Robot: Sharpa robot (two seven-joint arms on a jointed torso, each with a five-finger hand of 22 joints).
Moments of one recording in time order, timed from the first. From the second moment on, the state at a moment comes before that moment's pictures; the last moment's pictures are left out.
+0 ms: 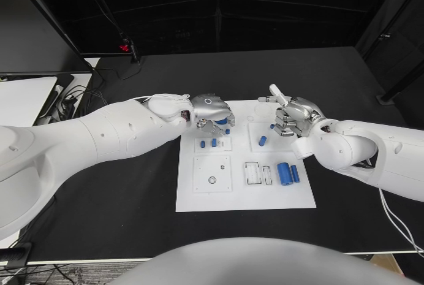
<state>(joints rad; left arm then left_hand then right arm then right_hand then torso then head) 1.27 -0.34 -0.24 0.95 -1.69 -0.34 0.44 1.66 -0.09 0.11 0.28 0.14 0.88 0.16 0.17 0.15 0.88 0.11 0.33 0.06 1.47 0.06 1.57 1.31 0.01 1.47 0.16 1.57 1.31 1.15 -0.95 -0.10 1.59 -0.04 -0.31 0.26 1.09 0.25 -0.39 0.29 0.06 0.55 0.13 0.40 0.07 1.47 0.04 1.57 1.31 1.47 0.00 1.57 1.31 0.01 1.46 0.11 1.54 1.31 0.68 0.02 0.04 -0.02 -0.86</state>
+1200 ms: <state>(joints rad) 1.26 -0.30 -0.24 0.89 -1.76 -0.33 0.45 1.69 -0.10 0.20 0.29 0.14 0.94 0.15 0.16 0.12 0.92 0.11 0.29 0.06 1.47 0.06 1.57 1.31 0.01 1.47 0.16 1.57 1.31 1.15 -0.94 -0.10 1.59 -0.04 -0.31 0.26 1.09 0.25 -0.39 0.29 0.06 0.55 0.13 0.40 0.07 1.46 0.04 1.57 1.31 1.47 0.00 1.57 1.31 0.01 1.46 0.11 1.54 1.31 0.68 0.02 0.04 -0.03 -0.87</state>
